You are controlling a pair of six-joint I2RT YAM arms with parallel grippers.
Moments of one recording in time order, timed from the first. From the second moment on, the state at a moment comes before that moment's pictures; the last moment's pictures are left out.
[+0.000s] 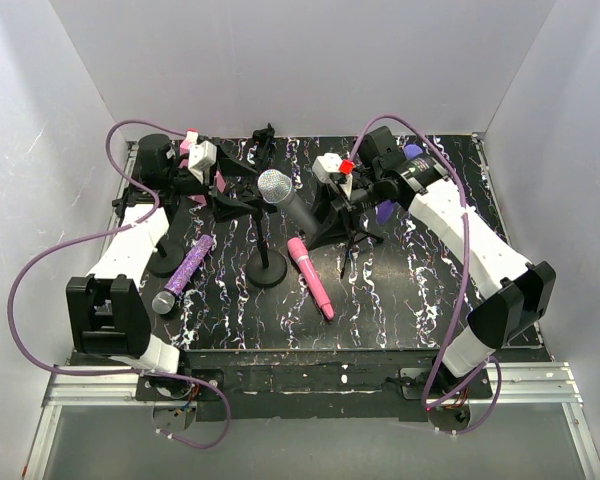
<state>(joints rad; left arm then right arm) -0.04 1.50 1.20 0.05 1.48 0.34 0.60 1.59 1.69 -1.00 -1.33 -0.80</state>
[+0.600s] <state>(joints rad) -0.08 1.49 1.19 0.06 1.49 0.38 0.61 1.63 1.69 -0.95 -1.32 -0.76</state>
